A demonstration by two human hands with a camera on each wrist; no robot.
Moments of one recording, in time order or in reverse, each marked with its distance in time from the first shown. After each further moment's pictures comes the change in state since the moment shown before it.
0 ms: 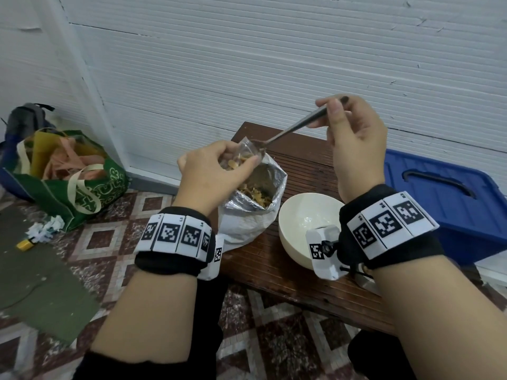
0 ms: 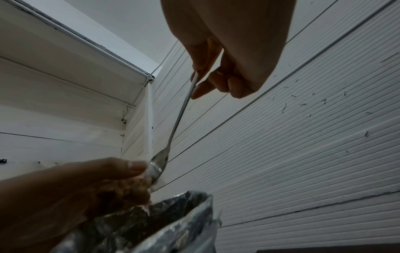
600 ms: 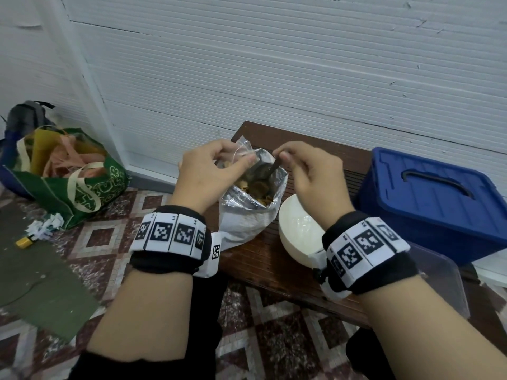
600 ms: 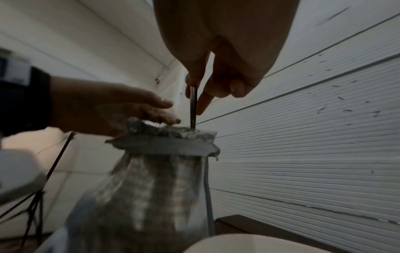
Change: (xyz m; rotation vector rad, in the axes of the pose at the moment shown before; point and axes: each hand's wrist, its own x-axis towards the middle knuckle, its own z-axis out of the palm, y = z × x) left_hand -0.005 0.001 -0.009 -0.121 -0.059 -0.032; right_hand -0.036 0.027 0.011 -0.503 -0.300 -0.204
